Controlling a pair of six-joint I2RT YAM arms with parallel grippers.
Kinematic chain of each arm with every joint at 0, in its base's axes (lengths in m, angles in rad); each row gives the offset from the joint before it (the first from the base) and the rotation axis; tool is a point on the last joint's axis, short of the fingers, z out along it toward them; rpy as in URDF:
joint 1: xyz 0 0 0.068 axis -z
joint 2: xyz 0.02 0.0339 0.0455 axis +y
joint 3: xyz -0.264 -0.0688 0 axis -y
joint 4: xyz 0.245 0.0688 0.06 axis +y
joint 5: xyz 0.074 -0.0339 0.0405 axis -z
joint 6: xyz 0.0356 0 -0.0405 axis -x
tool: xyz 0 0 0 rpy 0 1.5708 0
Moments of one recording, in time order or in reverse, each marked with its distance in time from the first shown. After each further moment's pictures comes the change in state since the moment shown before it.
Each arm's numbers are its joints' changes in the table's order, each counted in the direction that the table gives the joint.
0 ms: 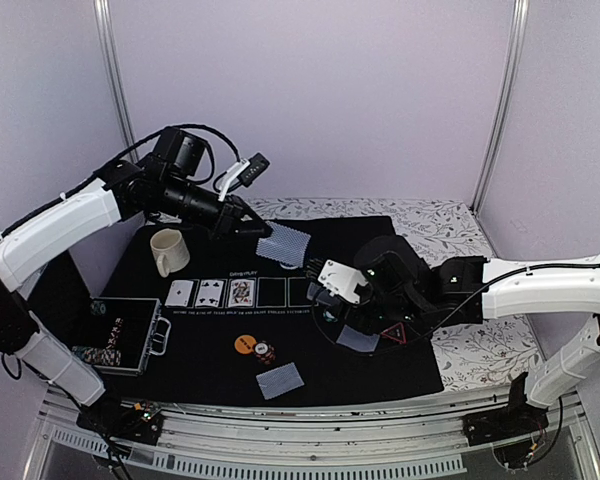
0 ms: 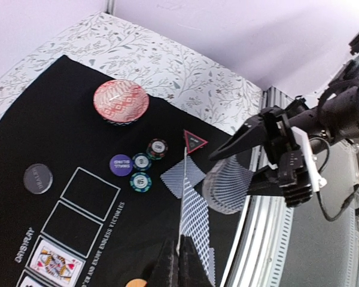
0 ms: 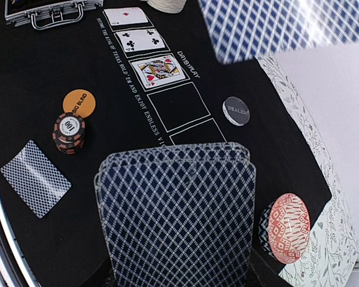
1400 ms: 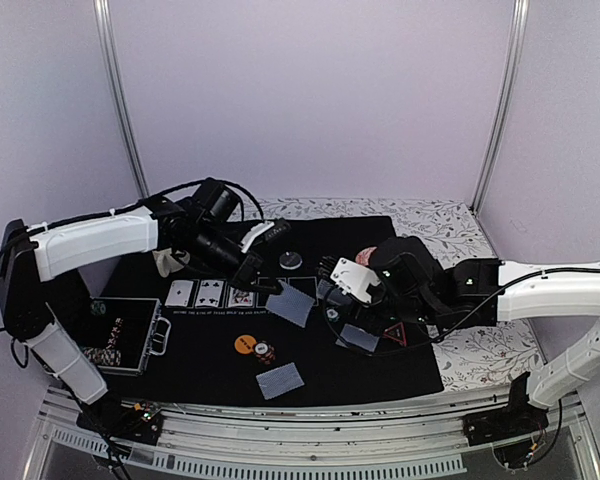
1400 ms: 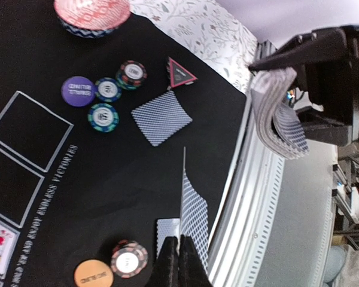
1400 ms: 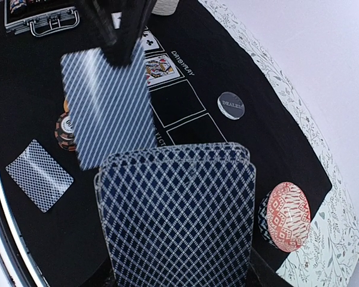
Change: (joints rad) left arm 0.026 0.111 -0.182 -0.025 0.041 0.040; right arm 0.000 -0.066 -0.045 0.006 0.005 -0.038
